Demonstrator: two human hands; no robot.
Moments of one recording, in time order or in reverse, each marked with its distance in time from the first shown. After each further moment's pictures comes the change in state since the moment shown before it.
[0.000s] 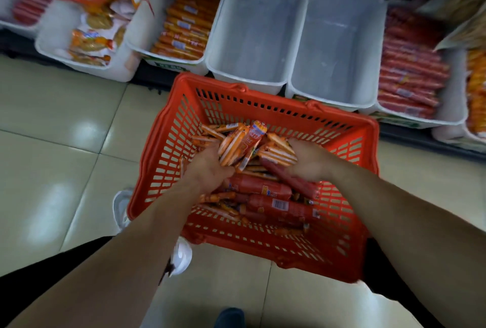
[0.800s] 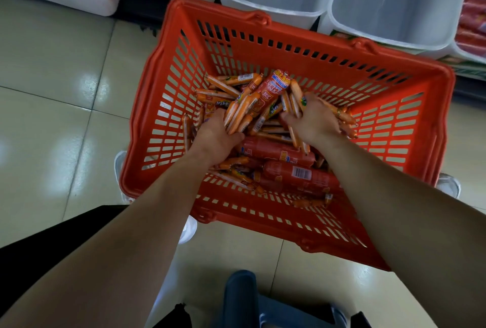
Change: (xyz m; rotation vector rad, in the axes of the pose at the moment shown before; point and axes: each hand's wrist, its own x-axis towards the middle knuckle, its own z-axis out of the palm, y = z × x) left_hand 0.034 -0.055 0.037 -0.089 -0.007 -0.078; right_hand 0.077 0.010 0.080 0.189 0.308 0.232
